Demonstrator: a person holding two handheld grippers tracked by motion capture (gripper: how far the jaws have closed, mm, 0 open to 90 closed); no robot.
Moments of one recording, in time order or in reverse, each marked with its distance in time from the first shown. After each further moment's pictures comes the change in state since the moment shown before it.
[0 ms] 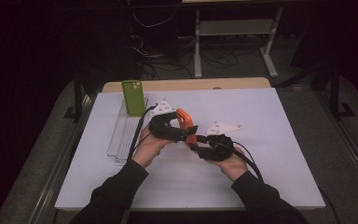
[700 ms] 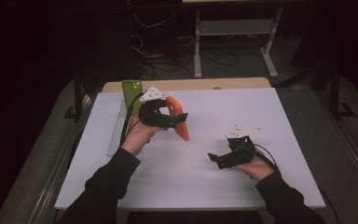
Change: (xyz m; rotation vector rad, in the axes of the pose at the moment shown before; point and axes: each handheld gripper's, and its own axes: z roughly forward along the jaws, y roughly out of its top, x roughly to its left) left arm 0.032 0.030 -0.024 0.003 0.062 0.019; right arm -0.039 -0.031 -0.034 0.099 -0.088 -0.030
